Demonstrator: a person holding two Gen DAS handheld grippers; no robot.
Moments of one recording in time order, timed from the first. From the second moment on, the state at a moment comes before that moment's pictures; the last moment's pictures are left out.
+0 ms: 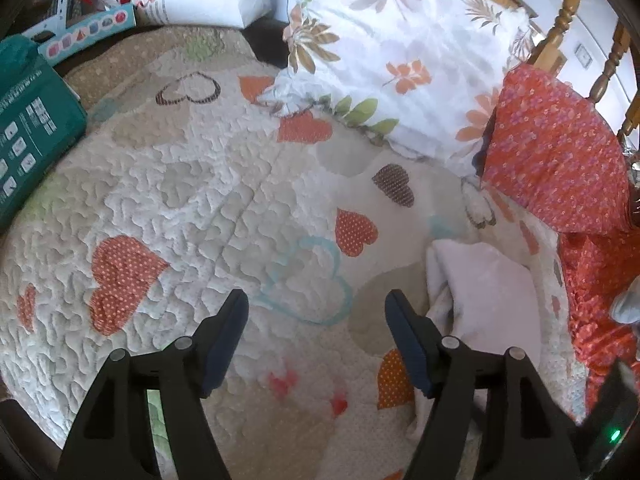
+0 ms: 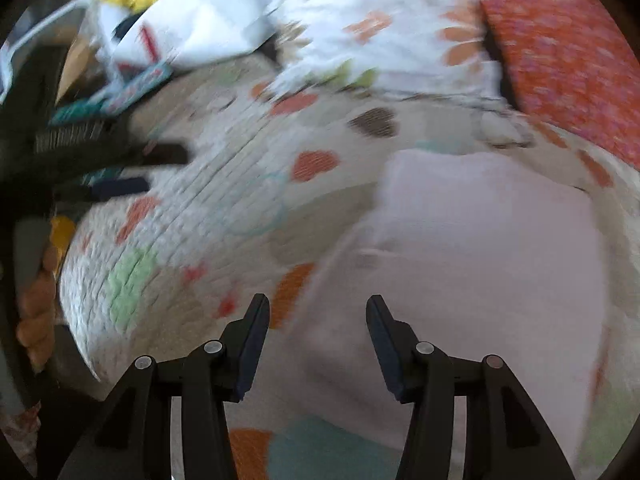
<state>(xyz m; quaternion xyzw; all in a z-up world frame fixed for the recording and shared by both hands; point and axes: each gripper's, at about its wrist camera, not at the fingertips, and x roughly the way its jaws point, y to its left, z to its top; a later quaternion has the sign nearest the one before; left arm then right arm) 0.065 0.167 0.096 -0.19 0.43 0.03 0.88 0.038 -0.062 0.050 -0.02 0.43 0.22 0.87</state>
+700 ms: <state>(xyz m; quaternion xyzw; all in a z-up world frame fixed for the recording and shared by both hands) -0.117 0.126 0.197 -0.08 0.09 0.17 0.98 -0.096 -0.223 0.059 0.03 0.44 0.08 0.90</state>
